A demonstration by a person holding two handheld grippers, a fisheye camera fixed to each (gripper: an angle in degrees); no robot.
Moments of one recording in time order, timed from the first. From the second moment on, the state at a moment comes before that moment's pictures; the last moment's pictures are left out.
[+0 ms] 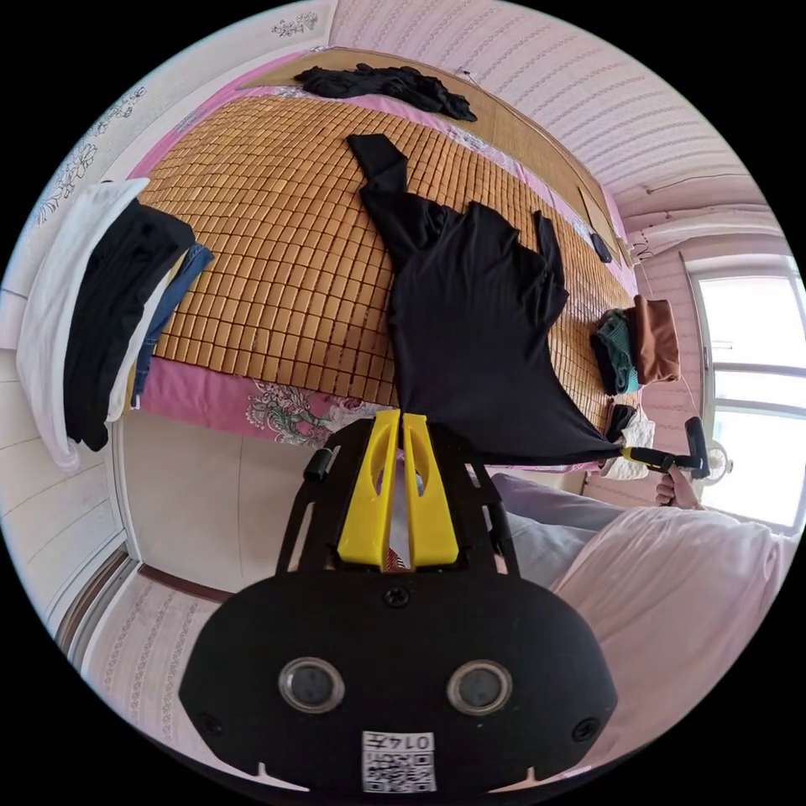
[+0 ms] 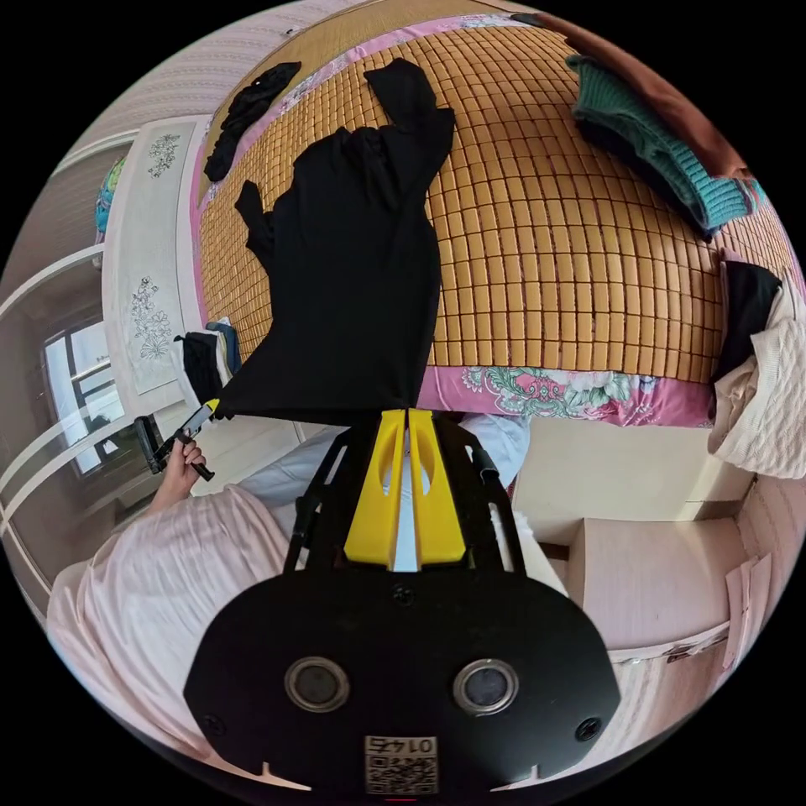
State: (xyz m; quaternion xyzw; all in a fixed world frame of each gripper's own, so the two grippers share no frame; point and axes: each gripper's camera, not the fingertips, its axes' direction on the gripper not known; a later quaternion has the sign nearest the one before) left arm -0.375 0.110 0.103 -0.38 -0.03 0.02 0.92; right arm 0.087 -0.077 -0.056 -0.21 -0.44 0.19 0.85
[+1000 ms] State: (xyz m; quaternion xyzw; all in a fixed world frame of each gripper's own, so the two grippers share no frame) left arm -0.193 0.156 0.445 -0.32 0.18 0.35 0.86; right arm 0.199 -0.276 0.125 -0.03 -0.34 0.14 0.93
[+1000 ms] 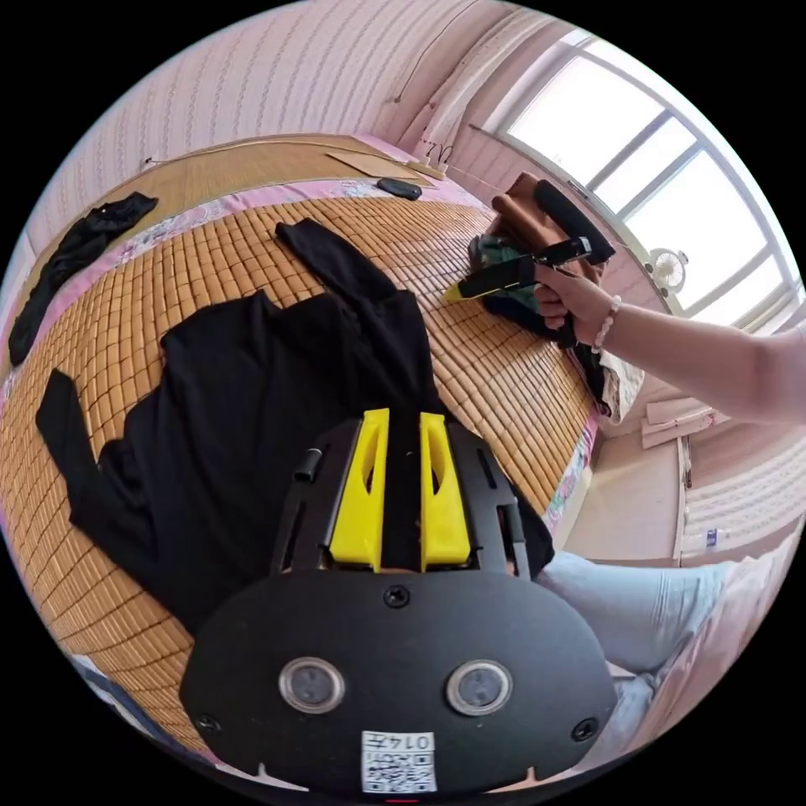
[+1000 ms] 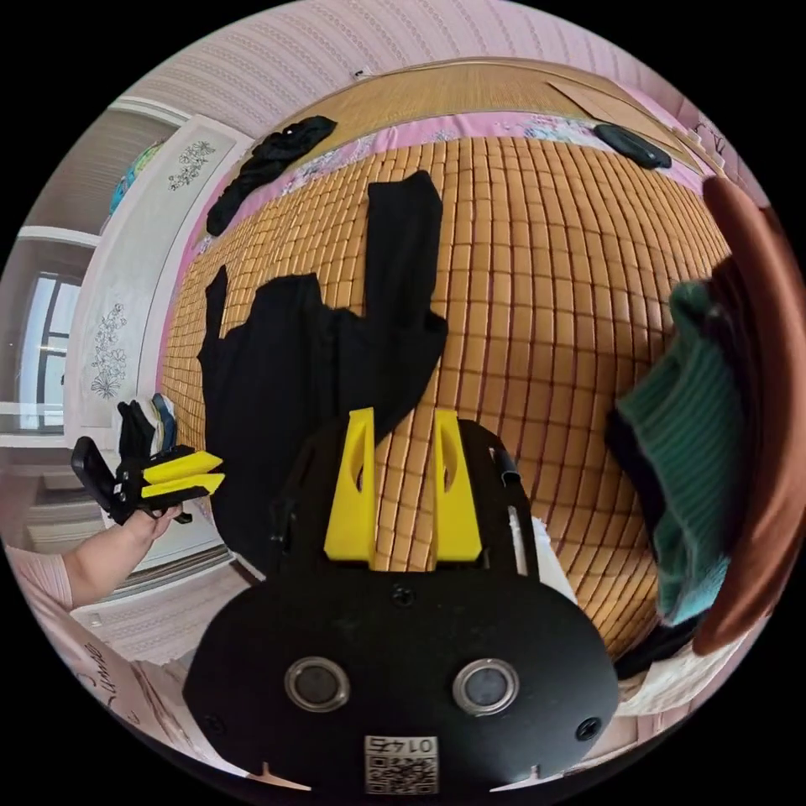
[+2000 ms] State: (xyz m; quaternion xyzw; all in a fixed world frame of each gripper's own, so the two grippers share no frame) left arm -0.097 0.224 0.568 -0.36 0.17 0.37 0.84; right arm 0.311 -0.059 0.175 -0.01 -0.29 0.38 0.88
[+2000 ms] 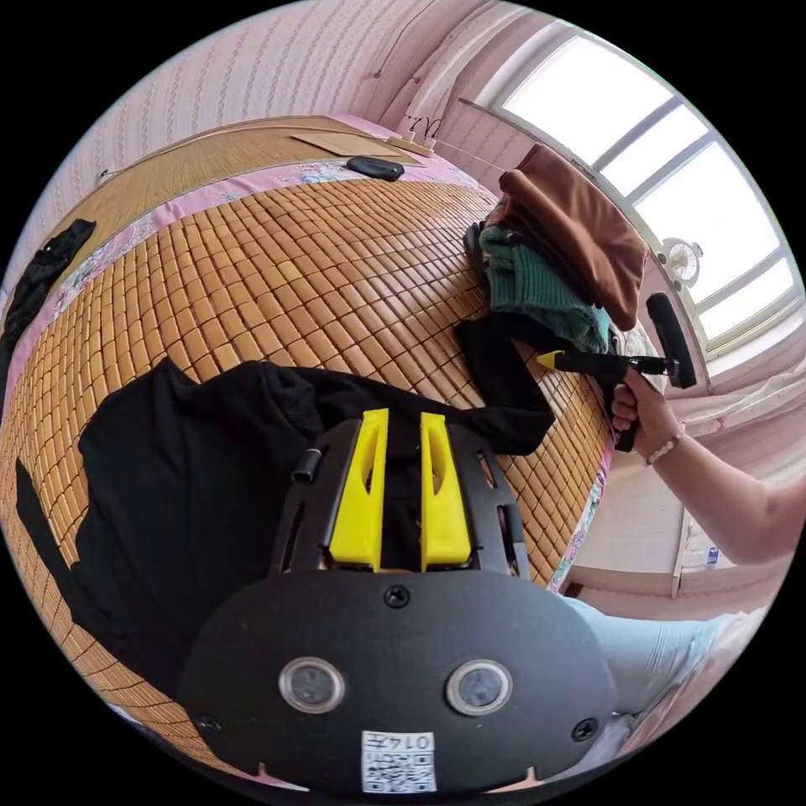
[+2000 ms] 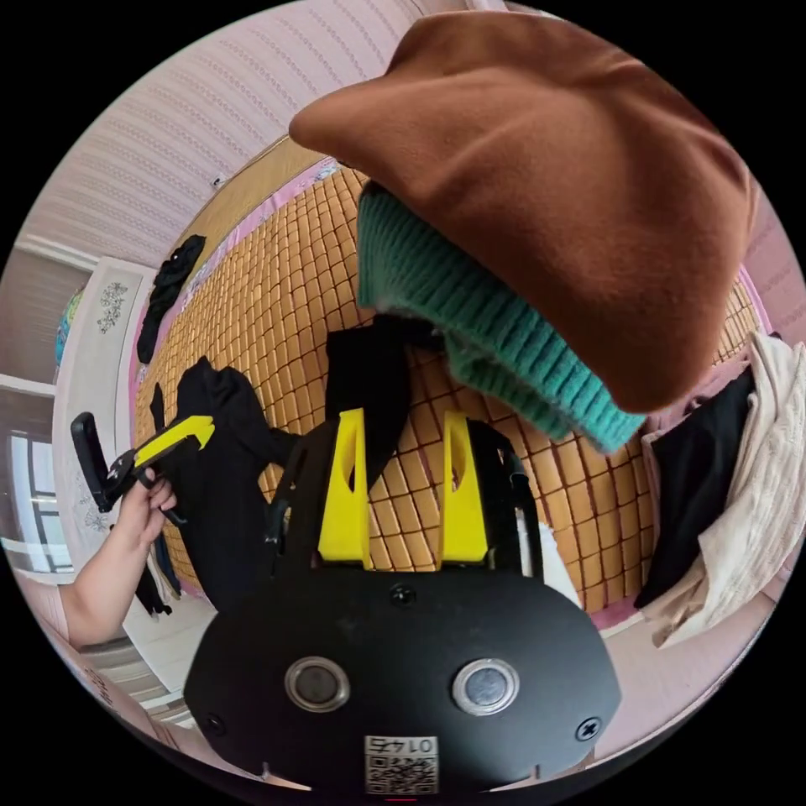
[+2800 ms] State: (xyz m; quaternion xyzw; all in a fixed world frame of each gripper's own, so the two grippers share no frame) left arm -0.042 0.255 0.615 -0.37 0.20 0.38 0.82; right arm 0.344 0.122 0.141 -0.05 -0.30 0.49 0.82
